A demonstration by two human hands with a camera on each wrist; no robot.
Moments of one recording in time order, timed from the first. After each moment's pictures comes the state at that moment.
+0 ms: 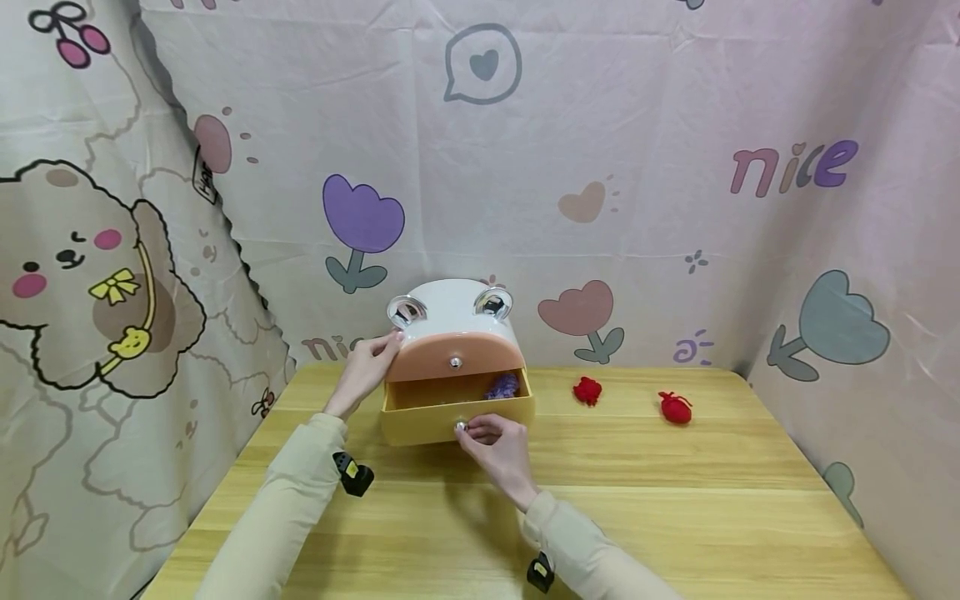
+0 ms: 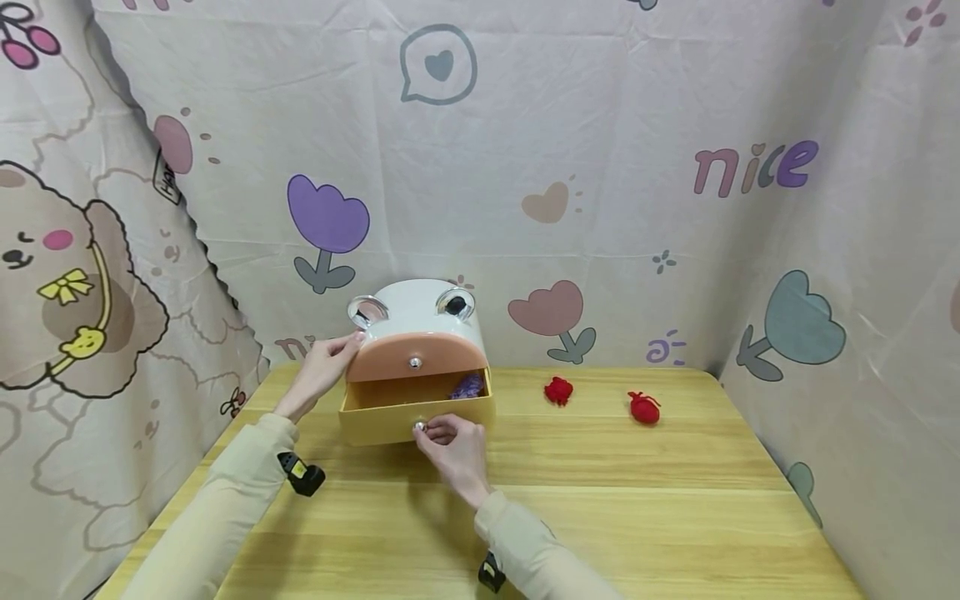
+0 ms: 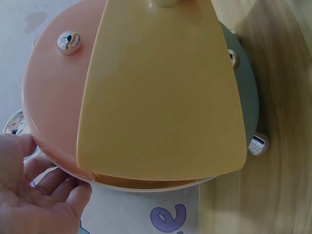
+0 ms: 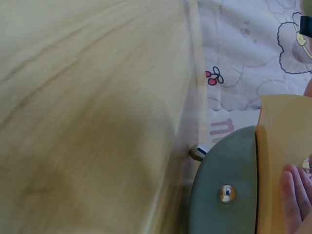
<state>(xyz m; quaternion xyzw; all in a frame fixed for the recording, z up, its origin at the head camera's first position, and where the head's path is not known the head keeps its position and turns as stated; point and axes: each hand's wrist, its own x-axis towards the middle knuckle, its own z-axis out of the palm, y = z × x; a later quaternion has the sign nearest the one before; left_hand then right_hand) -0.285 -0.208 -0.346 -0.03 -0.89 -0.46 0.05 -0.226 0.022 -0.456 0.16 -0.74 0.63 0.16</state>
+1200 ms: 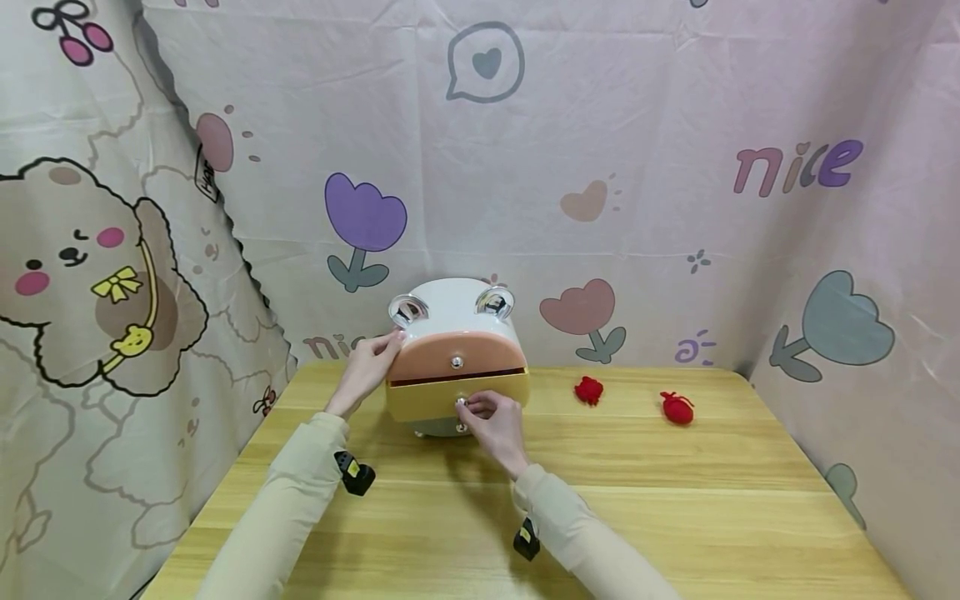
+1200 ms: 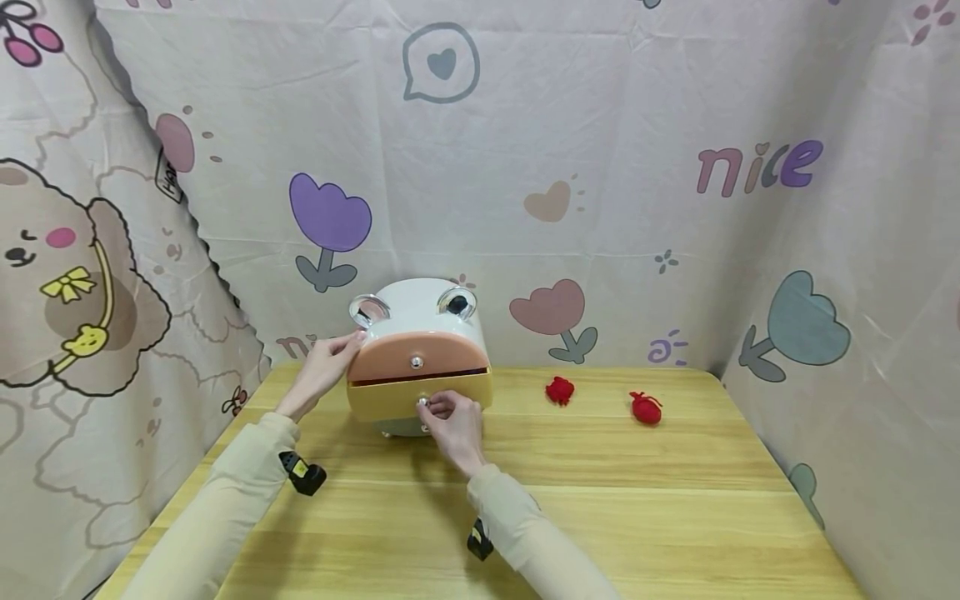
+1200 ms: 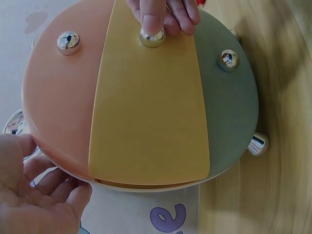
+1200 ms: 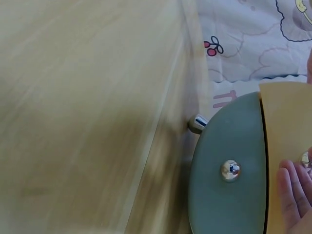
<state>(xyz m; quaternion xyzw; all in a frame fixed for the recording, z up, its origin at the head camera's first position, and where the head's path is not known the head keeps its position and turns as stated) -0.284 -0.209 -0.346 -0.03 -0.89 -0.46 0.06 -0.263 0.014 -0.451 0.14 -0.78 0.59 0.17</state>
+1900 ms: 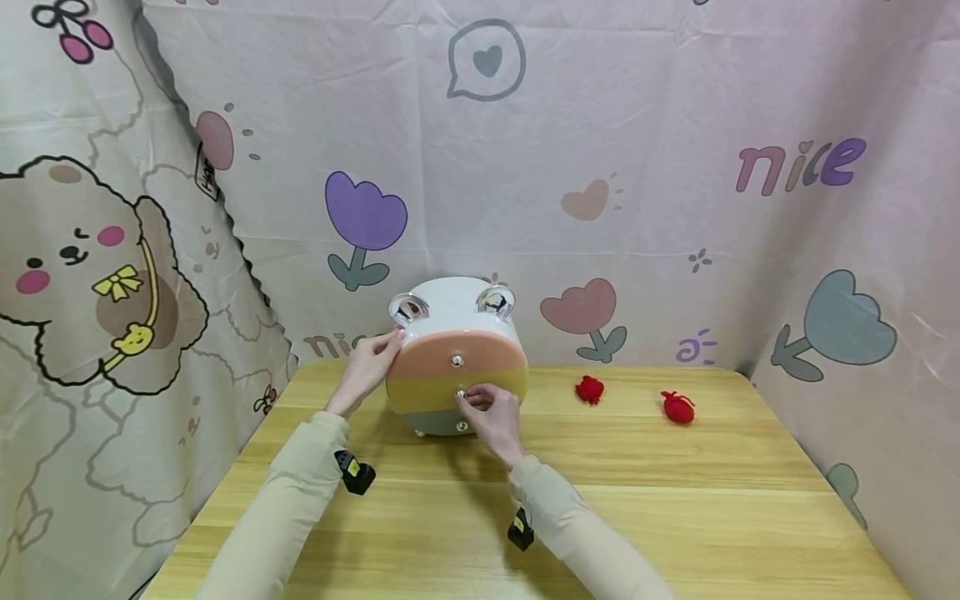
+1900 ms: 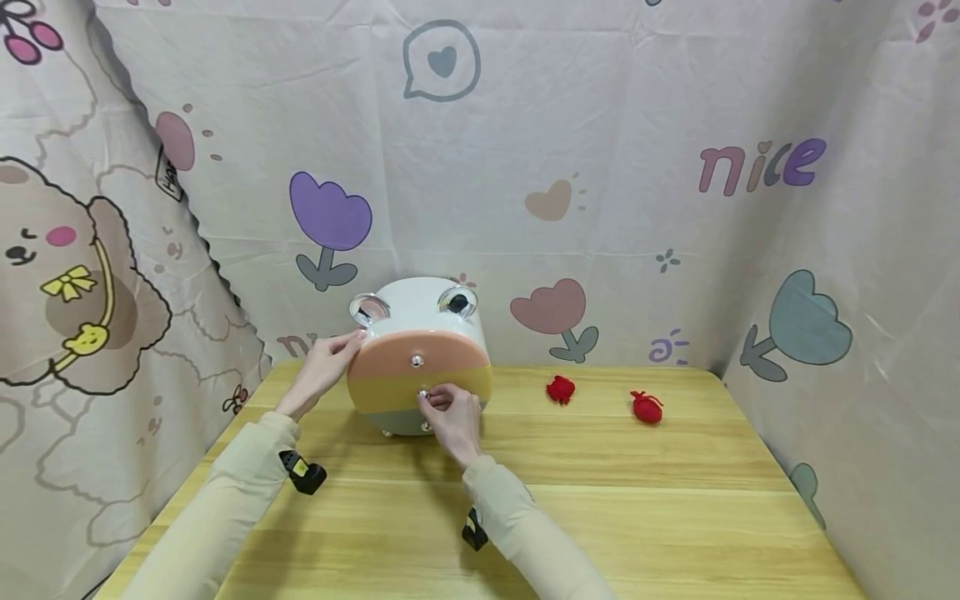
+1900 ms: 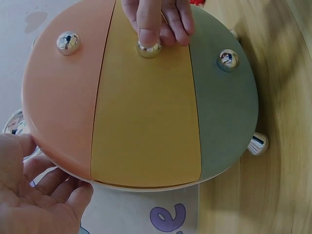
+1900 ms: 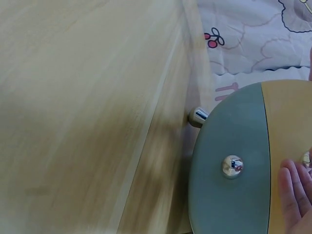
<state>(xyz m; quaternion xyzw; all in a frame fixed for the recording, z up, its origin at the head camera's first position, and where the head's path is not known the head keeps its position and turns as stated) -0.285 -0.209 -0.346 -0.03 -0.88 -0.47 0.06 -0.274 0.009 -0.450 0.14 -0.78 0.58 0.19</state>
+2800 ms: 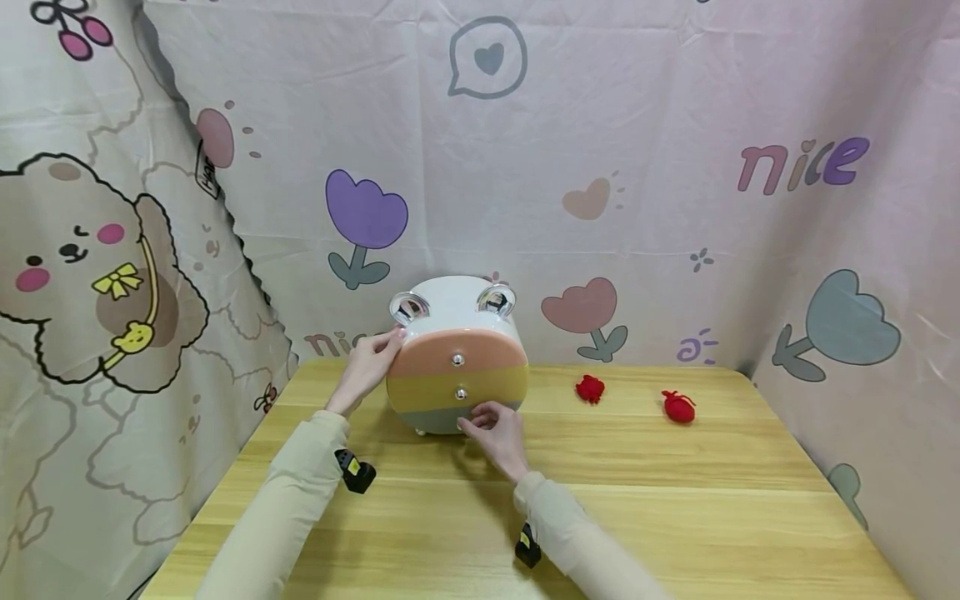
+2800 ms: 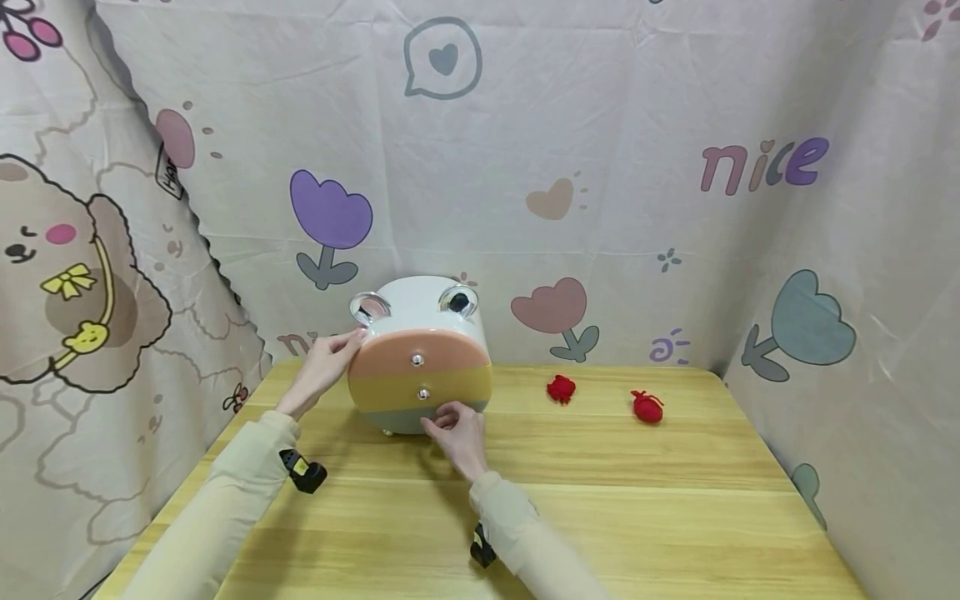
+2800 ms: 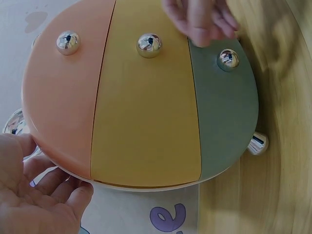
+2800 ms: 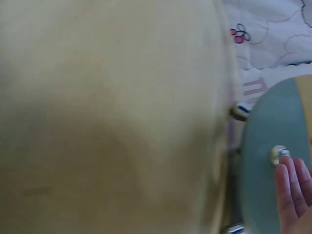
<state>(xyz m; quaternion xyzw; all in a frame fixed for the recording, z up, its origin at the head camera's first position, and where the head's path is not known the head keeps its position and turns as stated) -0.285 -0.210 -0.347 -0.03 -0.88 -0.46 0.05 -0.269 0.019 -0.484 0.12 -0.79 0.59 0.13</state>
